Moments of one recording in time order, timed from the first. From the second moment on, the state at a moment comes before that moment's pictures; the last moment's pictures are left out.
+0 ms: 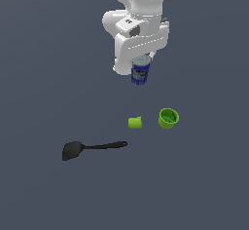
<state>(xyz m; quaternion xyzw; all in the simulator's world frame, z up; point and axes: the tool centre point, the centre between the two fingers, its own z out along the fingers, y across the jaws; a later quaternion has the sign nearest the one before) -0.122 0.062 0.334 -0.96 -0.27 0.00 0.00</state>
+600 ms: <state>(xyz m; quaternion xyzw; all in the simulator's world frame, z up) -0.141 0.037 0.417 -0.96 -0.27 0.00 0.00</state>
